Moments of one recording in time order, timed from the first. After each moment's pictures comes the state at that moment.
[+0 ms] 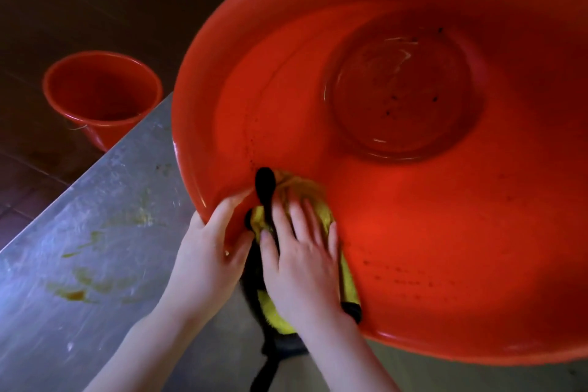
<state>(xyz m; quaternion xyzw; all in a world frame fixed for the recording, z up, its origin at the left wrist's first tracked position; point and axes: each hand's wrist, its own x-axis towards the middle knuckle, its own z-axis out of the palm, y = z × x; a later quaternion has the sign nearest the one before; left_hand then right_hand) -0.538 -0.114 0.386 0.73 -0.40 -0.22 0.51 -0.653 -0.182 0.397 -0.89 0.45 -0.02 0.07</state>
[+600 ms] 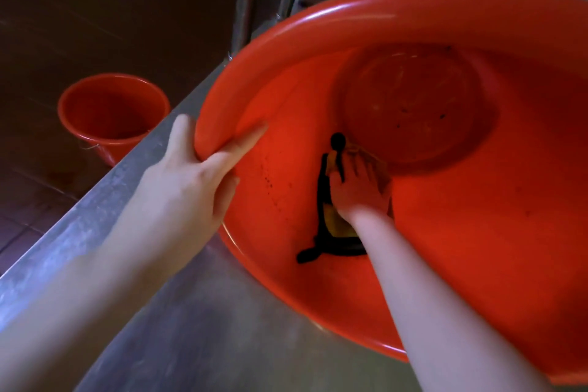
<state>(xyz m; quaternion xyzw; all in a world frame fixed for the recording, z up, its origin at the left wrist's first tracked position) -0.476 -0.138 0.463 0.75 -0.55 -0.02 0.36 -0.654 -0.364 0.391 -0.79 0.60 0.07 0.09</state>
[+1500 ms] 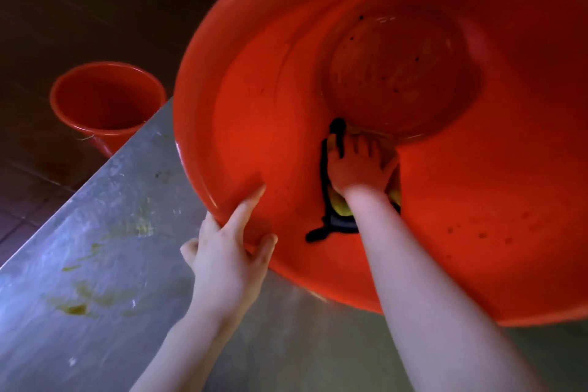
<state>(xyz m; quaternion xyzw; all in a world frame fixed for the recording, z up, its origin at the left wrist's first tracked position) -0.553 -0.132 0.394 0.82 -0.34 -0.22 0.41 -0.631 -0.370 0.402 -0.77 0.62 0.09 0.07</state>
